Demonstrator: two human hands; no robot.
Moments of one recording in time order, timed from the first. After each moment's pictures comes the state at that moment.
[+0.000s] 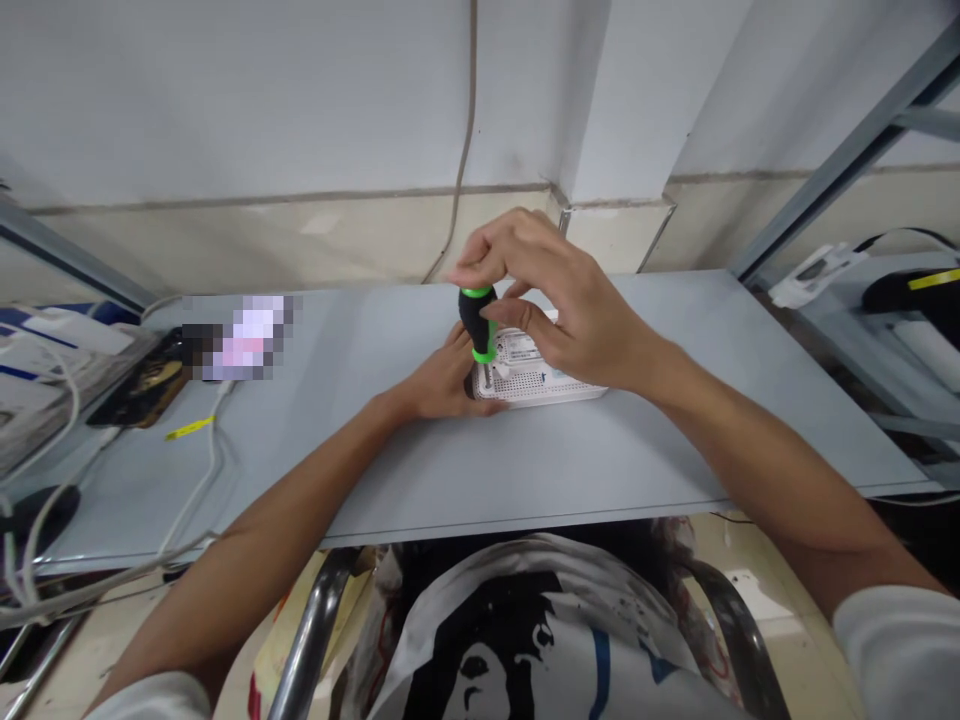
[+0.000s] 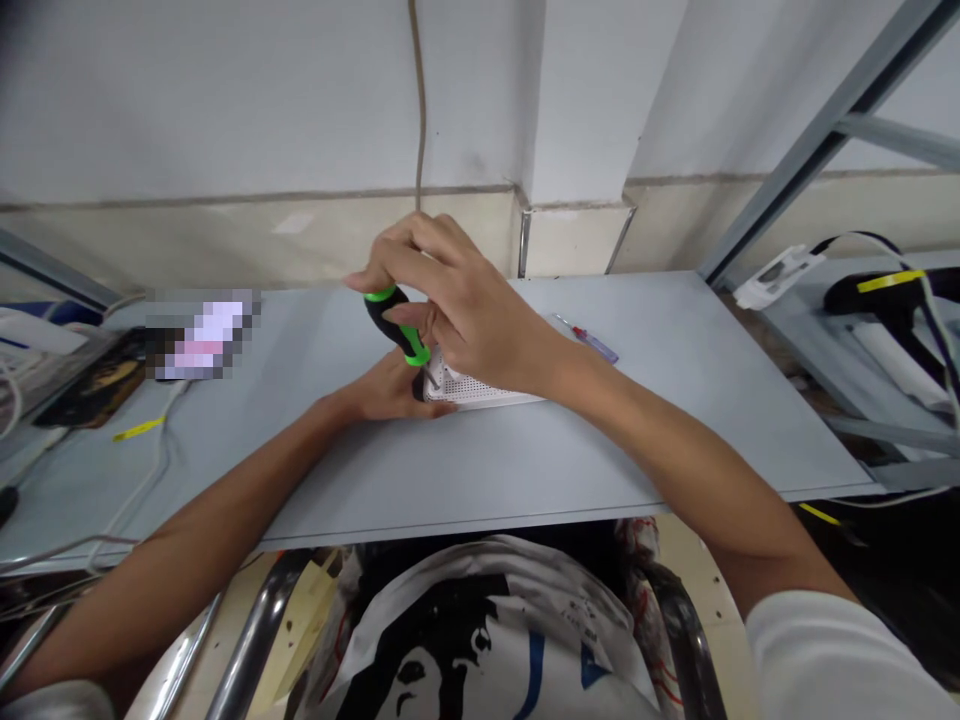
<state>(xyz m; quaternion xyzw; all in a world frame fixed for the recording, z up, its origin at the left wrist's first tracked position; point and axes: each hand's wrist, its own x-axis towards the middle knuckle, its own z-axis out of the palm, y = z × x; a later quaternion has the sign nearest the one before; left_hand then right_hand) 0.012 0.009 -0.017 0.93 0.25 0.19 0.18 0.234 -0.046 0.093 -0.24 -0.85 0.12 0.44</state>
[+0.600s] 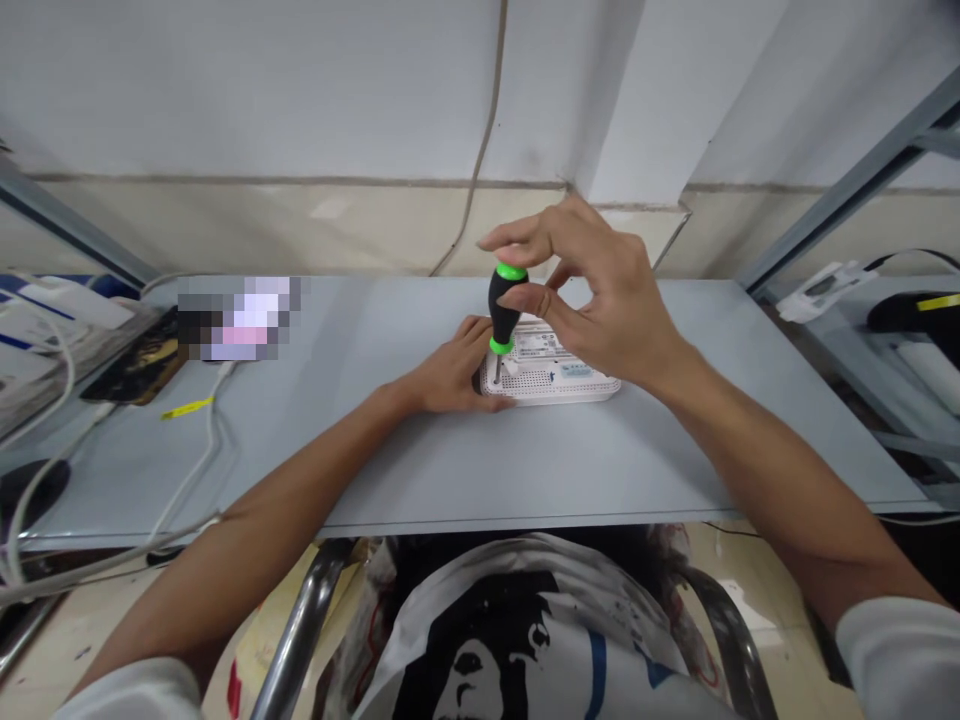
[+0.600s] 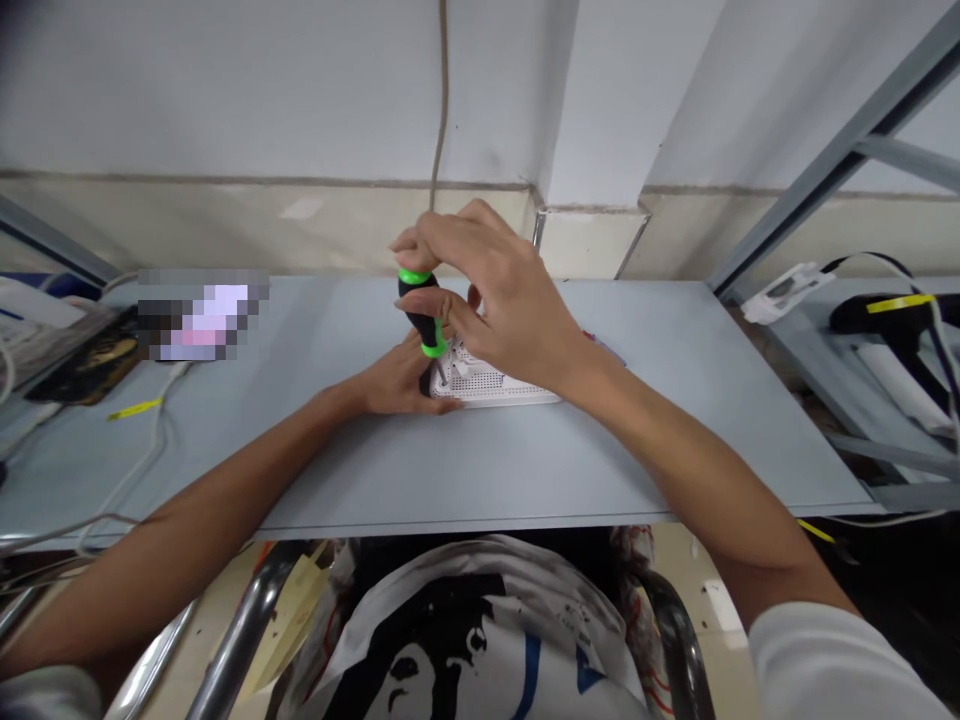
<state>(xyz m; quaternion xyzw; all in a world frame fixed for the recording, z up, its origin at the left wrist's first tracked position) 0.014 0.009 -0.019 0.93 0.25 0.21 0.17 0.231 -0.048 0.092 -0.27 -0.82 0.11 0.50</state>
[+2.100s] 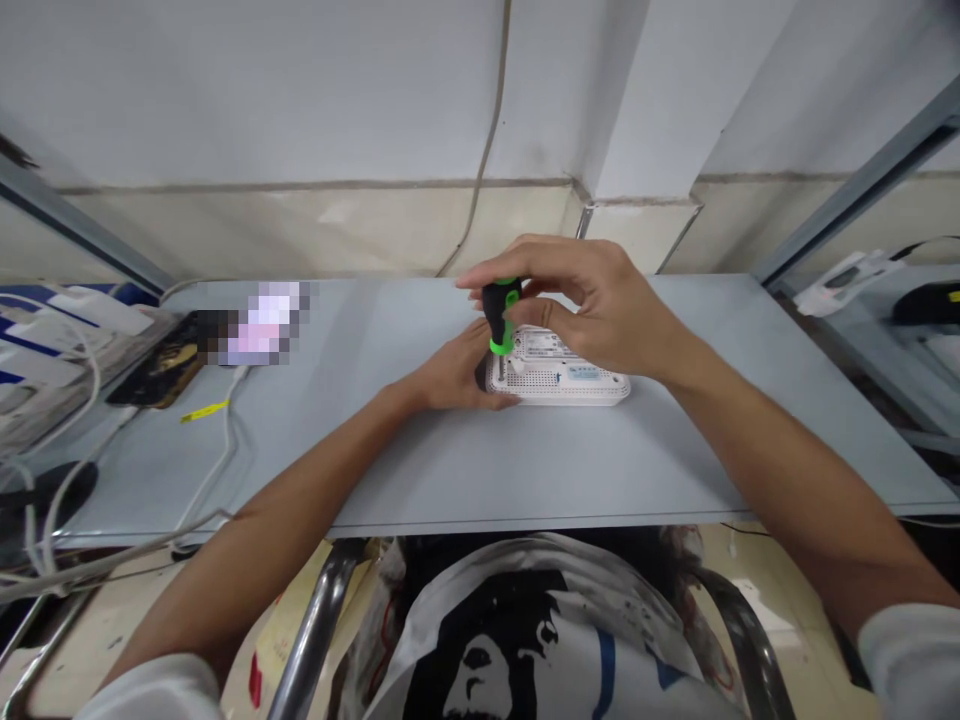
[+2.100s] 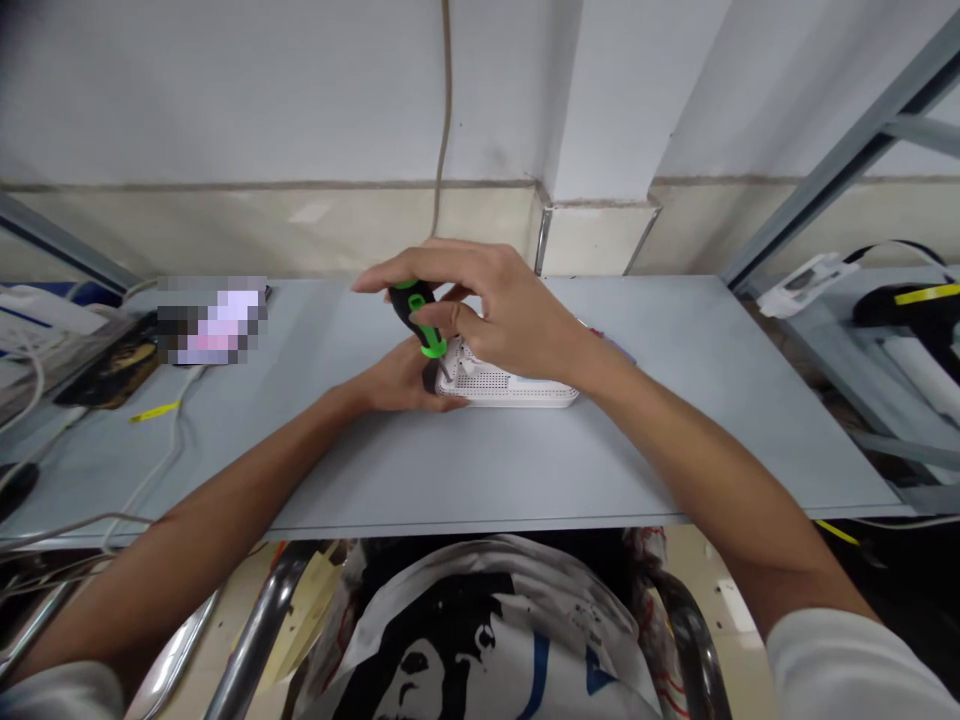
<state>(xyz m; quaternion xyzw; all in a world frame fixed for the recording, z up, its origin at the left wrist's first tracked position) 0.009 0.012 -0.020 0.92 0.25 0.22 0.23 0.229 -0.046 0.094 -0.21 -0.84 0.26 0.44</state>
